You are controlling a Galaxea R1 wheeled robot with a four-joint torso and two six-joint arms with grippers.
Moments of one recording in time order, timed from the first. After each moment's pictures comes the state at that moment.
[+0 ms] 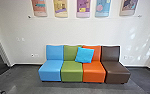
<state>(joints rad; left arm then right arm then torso) 1.48 3.00 -2.70 0.19 0.10 -0.13 -1.60 2.95 -2.60 -0.12 0.01 0.05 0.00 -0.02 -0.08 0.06</state>
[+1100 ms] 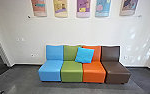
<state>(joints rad) 1.49 2.95 -2.63 0.15 0.08 -0.13 -1.60 2.91 -2.52 -0.11 0.01 0.05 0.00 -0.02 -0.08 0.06</state>
